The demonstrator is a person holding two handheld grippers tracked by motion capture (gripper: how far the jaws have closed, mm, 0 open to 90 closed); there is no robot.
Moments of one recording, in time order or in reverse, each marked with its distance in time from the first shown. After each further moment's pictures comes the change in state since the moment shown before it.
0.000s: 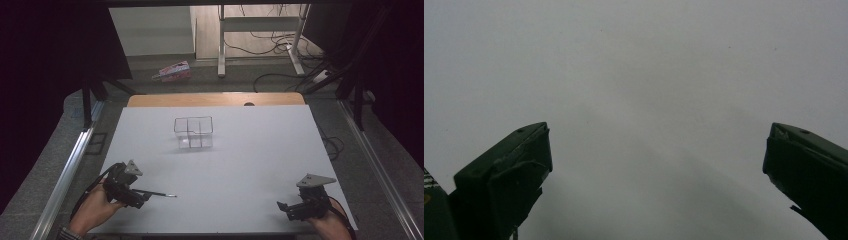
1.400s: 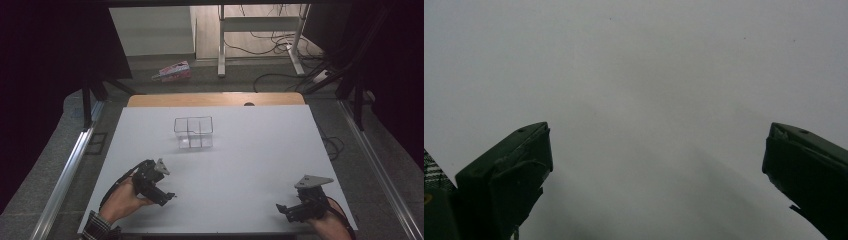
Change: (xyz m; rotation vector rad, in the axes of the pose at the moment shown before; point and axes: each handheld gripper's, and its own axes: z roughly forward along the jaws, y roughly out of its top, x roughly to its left) left arm -0.026 0.046 0.037 0.029 -0.094 0.133; right arm 0.001 -0.001 0.004 0.032 0.026 -0.017
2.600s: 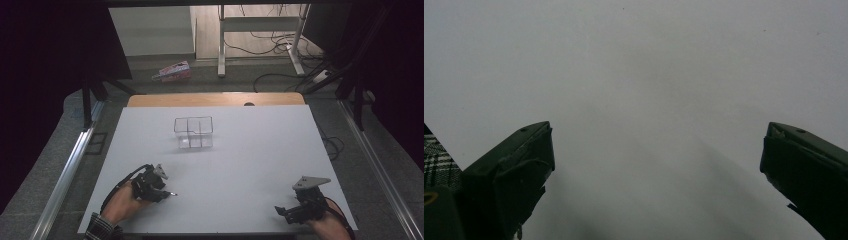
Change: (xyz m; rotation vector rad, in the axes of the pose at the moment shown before) left arm 0.006 -0.014 0.019 0.056 -0.058 -0.007; right arm 0.003 0.000 0.003 0.027 0.033 -0.012
